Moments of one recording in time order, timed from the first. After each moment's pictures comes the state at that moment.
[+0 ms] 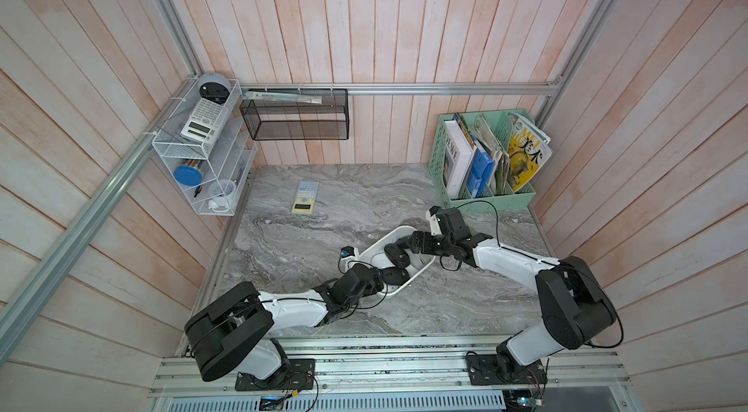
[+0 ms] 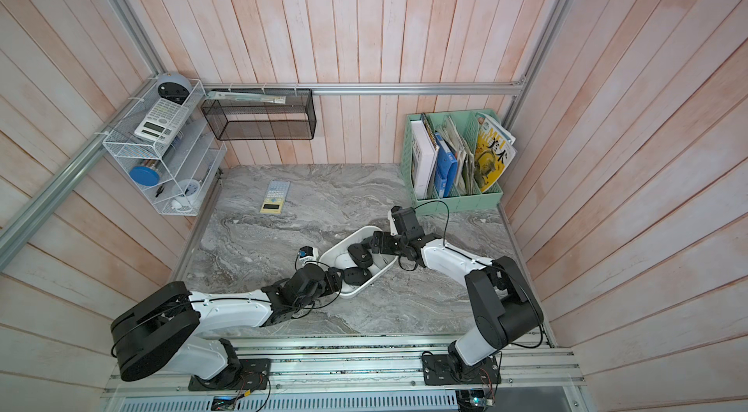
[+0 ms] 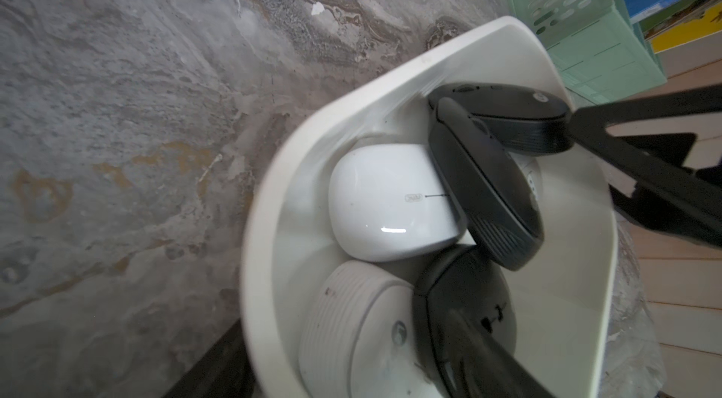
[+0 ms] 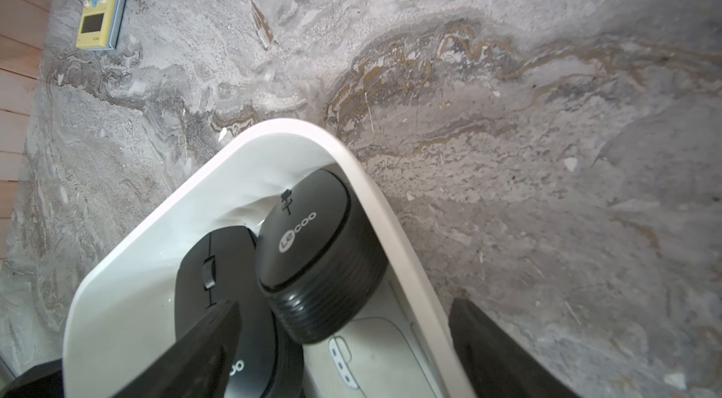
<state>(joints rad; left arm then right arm) -0.89 1.47 0.49 0.27 -0.23 -0.98 0.49 1.55 0.84 -0.15 -0.18 0.50</state>
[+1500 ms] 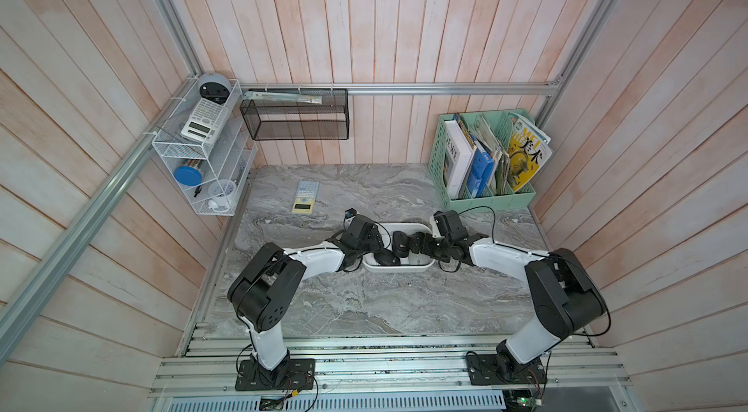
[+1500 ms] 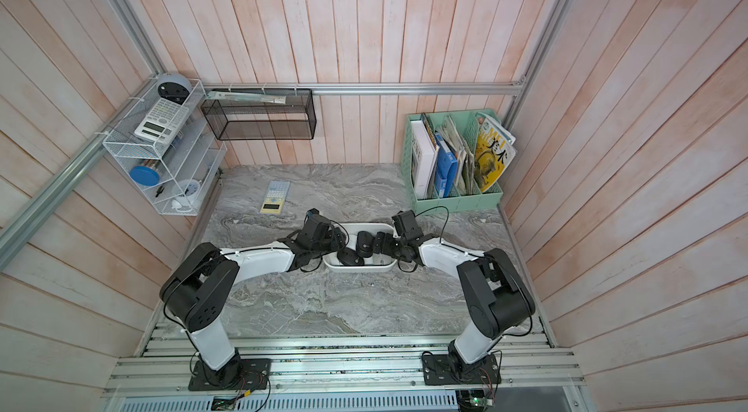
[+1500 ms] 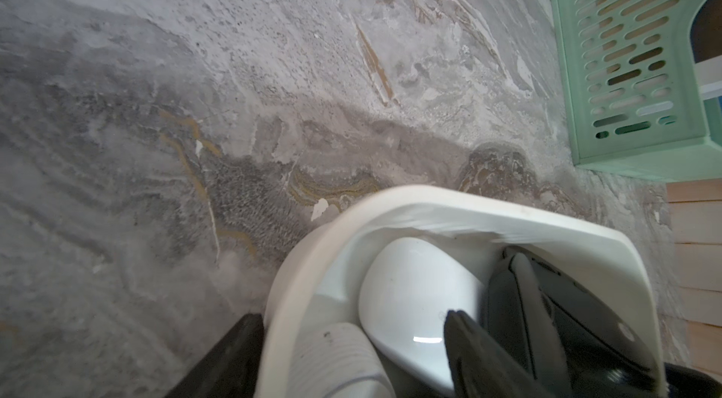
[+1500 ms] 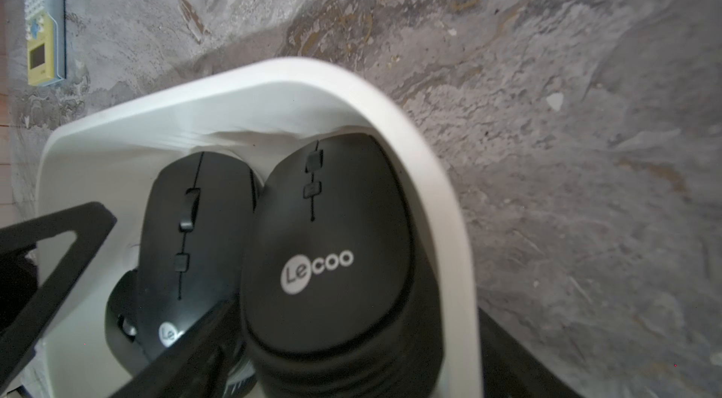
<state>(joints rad) -0.63 1.79 0.96 0.04 -0.07 -0.83 0.46 1.64 0.86 -0.15 -0.20 0.65</state>
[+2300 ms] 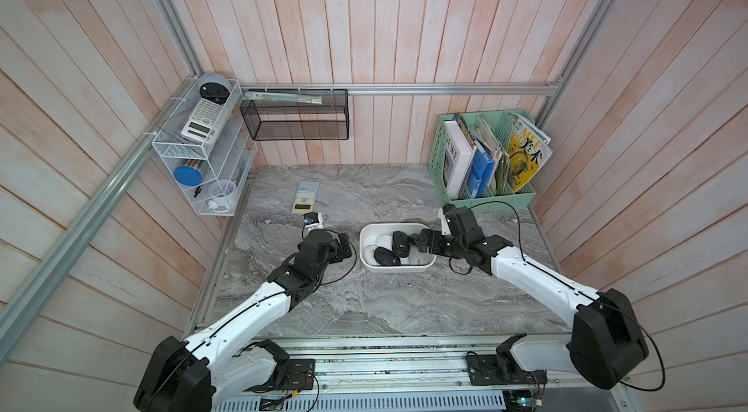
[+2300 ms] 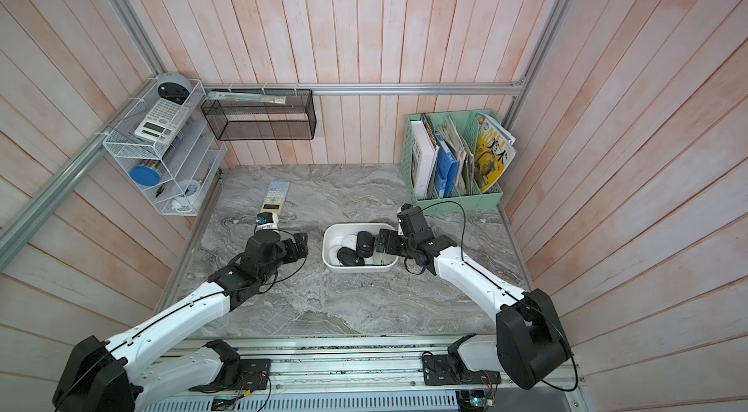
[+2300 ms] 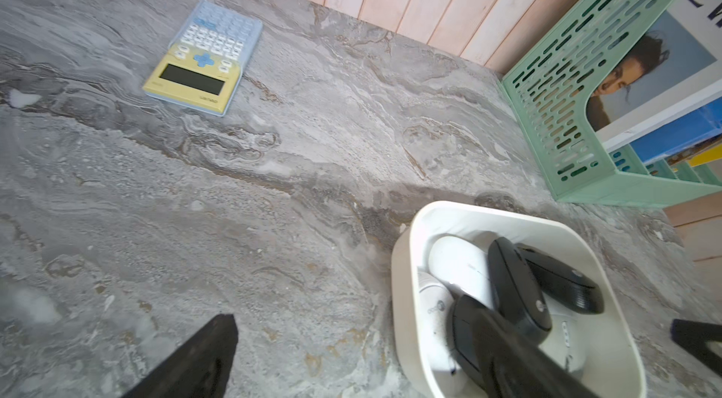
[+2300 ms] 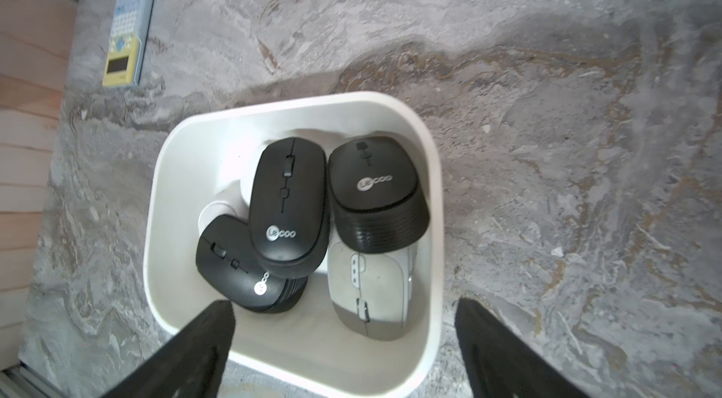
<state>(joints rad) -0.56 1.06 0.59 -0.10 -0.30 -0.56 0.55 1.35 0.90 -0.38 -0.06 0.58</state>
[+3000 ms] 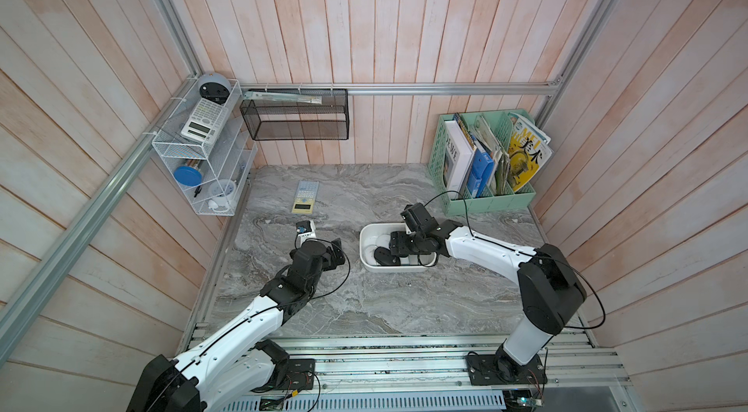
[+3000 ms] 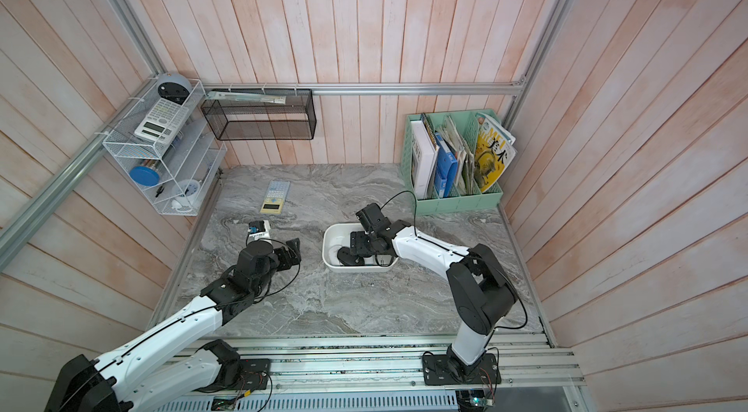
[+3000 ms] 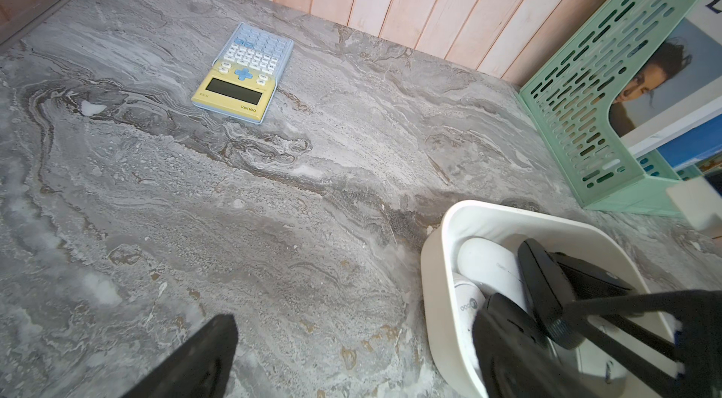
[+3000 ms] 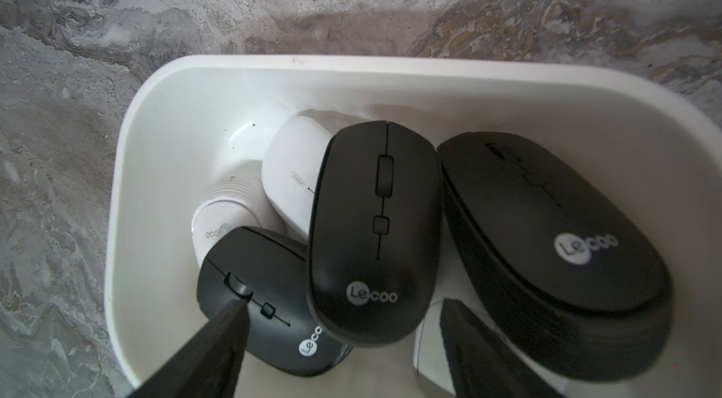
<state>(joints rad) -0.56 0.98 0.53 -0.09 -0.37 -0.54 0.70 1.72 1.17 -0.47 0.01 0.59</state>
